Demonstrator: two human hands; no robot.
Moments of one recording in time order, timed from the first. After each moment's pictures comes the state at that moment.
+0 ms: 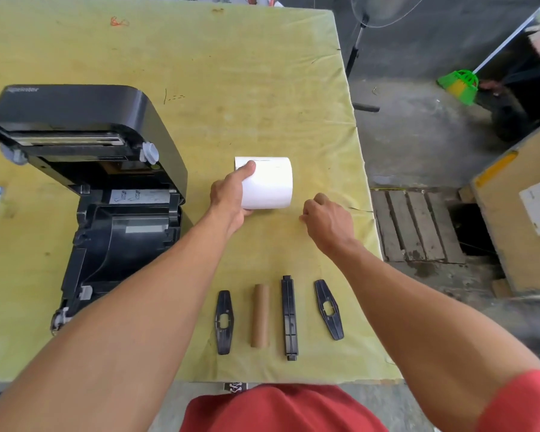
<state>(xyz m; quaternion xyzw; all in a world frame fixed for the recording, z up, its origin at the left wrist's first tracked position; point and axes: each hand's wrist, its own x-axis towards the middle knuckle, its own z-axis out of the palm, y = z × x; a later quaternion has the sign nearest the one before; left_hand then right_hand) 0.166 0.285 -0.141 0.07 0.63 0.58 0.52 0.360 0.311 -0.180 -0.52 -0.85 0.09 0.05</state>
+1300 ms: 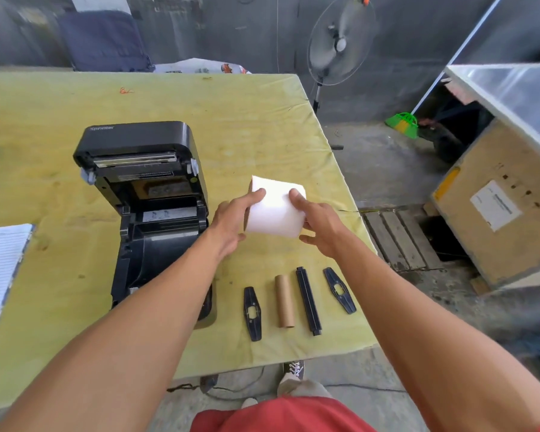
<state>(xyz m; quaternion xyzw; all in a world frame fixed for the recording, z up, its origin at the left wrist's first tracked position) 0.148 0.195 -0.091 0.26 0.61 0.47 0.58 0.327 0.223 -0.081 -0.57 -0.43 0.64 0.29</state>
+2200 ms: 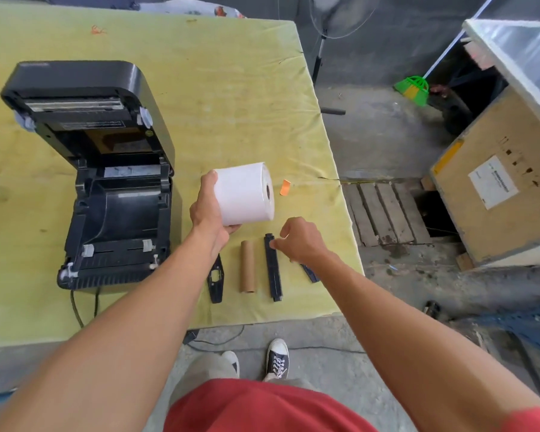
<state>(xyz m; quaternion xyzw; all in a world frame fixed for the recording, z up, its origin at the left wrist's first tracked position) 0.210 0.170 -0.127 0.03 0.60 0.60 0.53 0.380 0.182 -0.144 -0.63 -0.68 0.38 0.01</state>
